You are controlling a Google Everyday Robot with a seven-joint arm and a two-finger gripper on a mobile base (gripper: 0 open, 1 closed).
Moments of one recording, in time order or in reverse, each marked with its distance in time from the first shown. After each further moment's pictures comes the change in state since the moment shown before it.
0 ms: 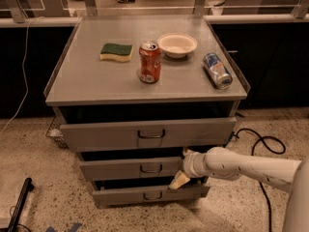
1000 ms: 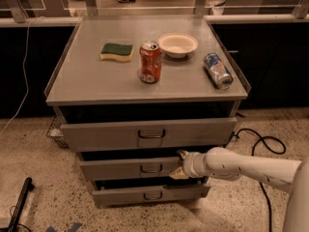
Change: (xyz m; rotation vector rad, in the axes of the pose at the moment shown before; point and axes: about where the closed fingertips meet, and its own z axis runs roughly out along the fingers) arm 0.002 0.001 0.001 0.000 0.000 0.004
